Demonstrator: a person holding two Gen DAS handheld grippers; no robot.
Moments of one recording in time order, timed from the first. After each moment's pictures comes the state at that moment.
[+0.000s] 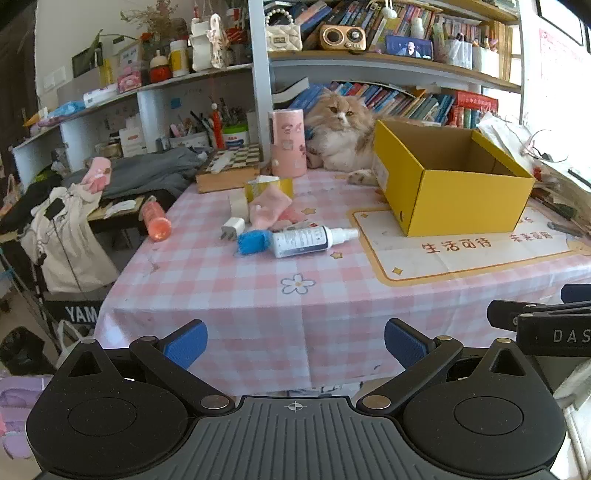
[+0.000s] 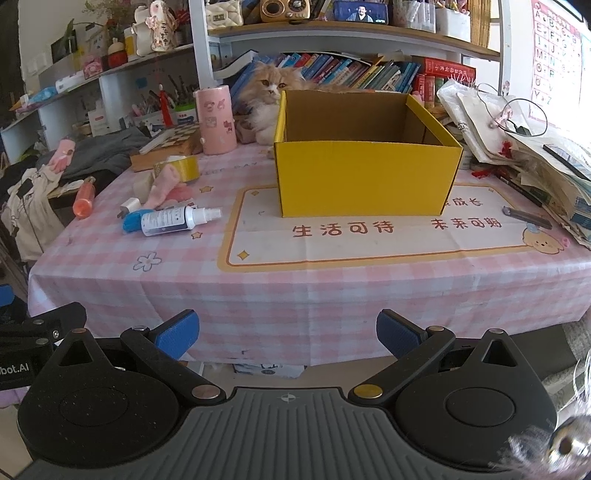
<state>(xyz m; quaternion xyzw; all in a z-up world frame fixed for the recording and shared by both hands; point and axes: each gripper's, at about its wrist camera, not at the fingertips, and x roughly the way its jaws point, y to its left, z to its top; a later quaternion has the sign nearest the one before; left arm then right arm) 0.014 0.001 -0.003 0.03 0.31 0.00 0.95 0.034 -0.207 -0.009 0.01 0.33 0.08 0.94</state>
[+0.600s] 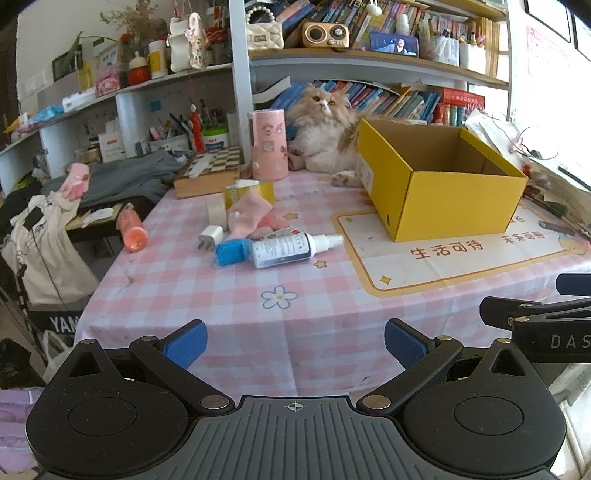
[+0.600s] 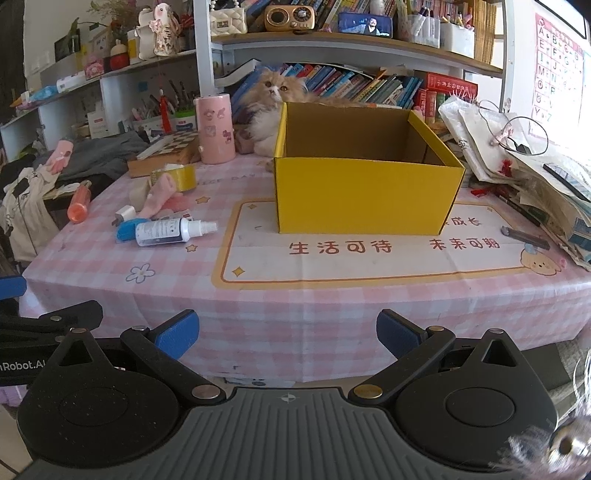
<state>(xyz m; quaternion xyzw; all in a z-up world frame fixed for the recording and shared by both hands) 0.038 -0.007 -0.007 0.04 0.31 -0.03 0.95 0.045 -0.204 -0.006 -0.01 0.32 0.08 0.95</state>
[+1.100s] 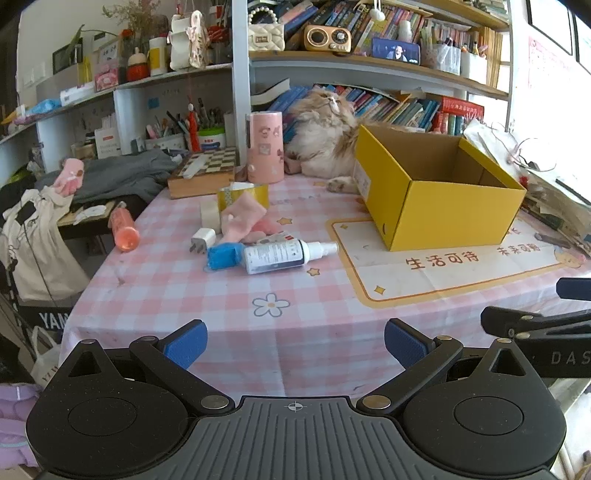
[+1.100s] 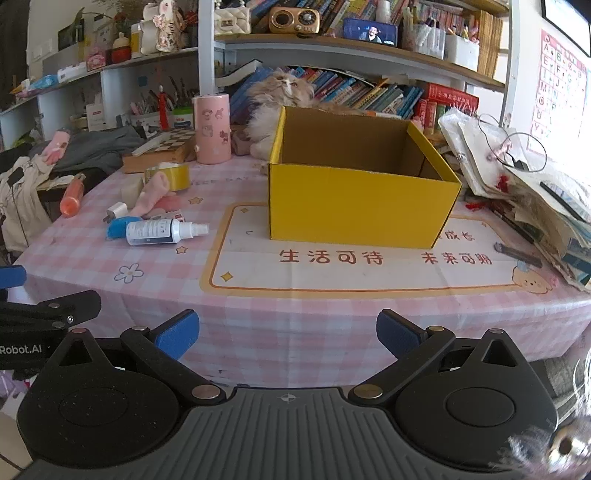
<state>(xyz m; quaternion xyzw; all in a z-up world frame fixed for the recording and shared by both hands) 0.044 -0.006 -0.007 0.02 0.30 -0.03 0.95 0.049 -0.204 -0.002 -0.04 0.31 0.07 0.95</state>
